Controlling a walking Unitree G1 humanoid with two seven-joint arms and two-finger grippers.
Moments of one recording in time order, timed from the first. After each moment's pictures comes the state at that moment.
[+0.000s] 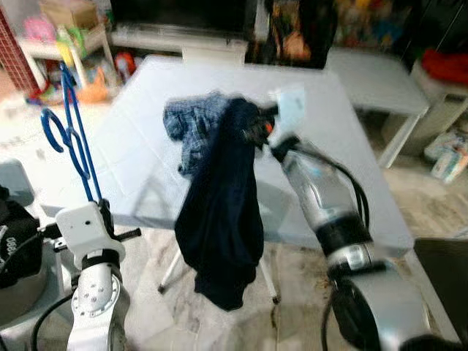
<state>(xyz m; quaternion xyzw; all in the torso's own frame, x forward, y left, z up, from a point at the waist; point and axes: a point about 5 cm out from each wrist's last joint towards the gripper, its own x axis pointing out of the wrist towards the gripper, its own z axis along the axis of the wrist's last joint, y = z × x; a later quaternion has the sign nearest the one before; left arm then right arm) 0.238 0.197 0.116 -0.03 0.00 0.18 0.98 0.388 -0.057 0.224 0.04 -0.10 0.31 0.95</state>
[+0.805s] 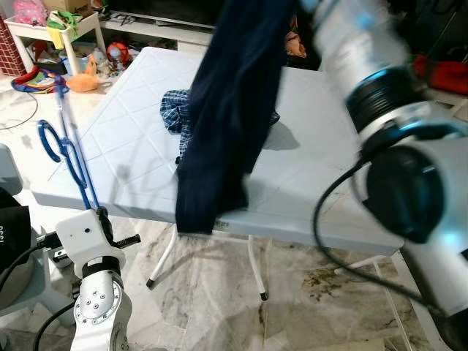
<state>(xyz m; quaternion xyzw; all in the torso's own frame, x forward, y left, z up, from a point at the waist) 0.231 0.195 0.109 -0.04 0.01 0.20 0.98 0.412 -0.102 0.415 0.10 -0.25 0.07 0.96</state>
